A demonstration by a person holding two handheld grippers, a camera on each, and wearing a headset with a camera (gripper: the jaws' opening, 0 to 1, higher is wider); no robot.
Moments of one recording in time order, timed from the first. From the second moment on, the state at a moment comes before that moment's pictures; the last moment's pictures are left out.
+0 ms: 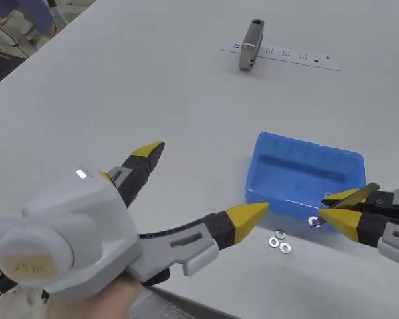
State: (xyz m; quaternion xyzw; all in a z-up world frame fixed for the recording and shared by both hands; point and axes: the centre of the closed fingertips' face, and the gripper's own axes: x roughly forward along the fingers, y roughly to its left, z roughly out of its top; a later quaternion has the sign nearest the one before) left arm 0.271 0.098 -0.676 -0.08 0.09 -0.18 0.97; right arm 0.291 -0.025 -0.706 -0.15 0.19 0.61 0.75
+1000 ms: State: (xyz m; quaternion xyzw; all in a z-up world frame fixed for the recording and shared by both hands) left arm 0.272 0.100 -0.681 -0.08 0.11 -0.18 0.97; right arm 0.383 -0.027 -0.770 -0.06 0.30 0.49 0.82
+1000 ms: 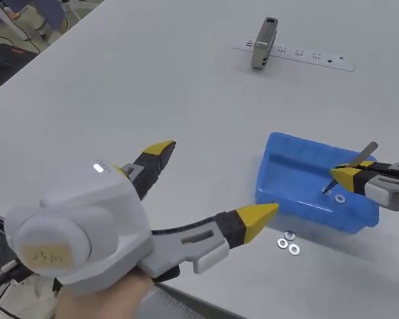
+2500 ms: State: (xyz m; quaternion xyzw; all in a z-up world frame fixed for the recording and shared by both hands) left arm 0.271 0.099 -0.680 -0.10 0.10 -0.19 0.97; right arm 0.289 -0.004 -0.743 -0.06 0.27 0.58 0.76
